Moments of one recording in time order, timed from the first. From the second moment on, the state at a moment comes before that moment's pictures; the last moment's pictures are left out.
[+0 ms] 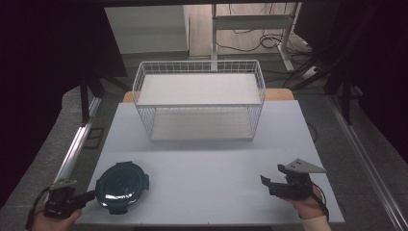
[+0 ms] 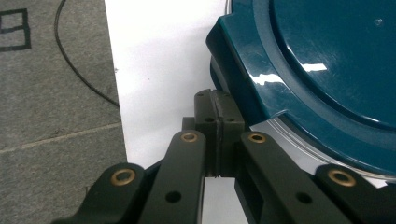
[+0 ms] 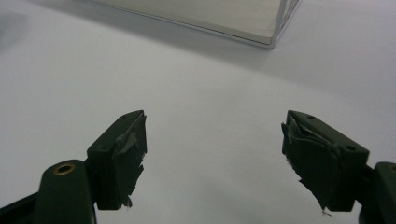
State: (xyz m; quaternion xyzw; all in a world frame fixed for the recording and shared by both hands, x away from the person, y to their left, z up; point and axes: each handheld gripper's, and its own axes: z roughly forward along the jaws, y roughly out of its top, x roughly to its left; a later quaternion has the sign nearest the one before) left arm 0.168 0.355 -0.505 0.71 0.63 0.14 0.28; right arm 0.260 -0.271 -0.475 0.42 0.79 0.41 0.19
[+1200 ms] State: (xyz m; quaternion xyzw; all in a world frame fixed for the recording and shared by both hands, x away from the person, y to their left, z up) left arm 0.197 0.290 -0.505 0.76 0.58 0.11 0.28; right arm 0.265 -0.280 -0.473 0.44 0.77 0.41 0.20
